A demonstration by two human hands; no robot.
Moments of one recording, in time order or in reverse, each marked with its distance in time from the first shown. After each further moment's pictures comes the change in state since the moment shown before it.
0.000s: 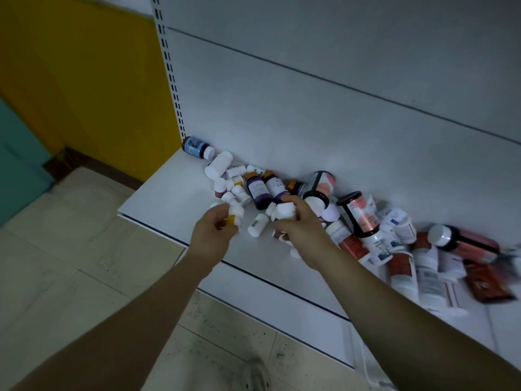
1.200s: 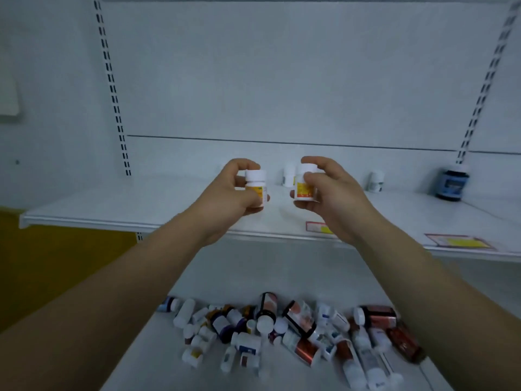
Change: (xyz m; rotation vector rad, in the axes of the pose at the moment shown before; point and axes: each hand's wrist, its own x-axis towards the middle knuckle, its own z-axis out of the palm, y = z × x) left_hand -0.146 0.387 -0.015 -0.125 -0.582 0.616; right_hand -0.225 -0.302 -0.100 0.214 0.294 -0.686
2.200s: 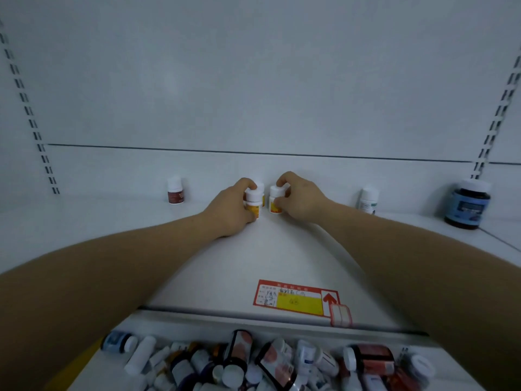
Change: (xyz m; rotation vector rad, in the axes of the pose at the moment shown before) left_hand 0.192 -0.090 0.050 0.832 -0.044 0.043; right_hand 0.195 0.074 -0.081 -1.036 -0.144 -0.034
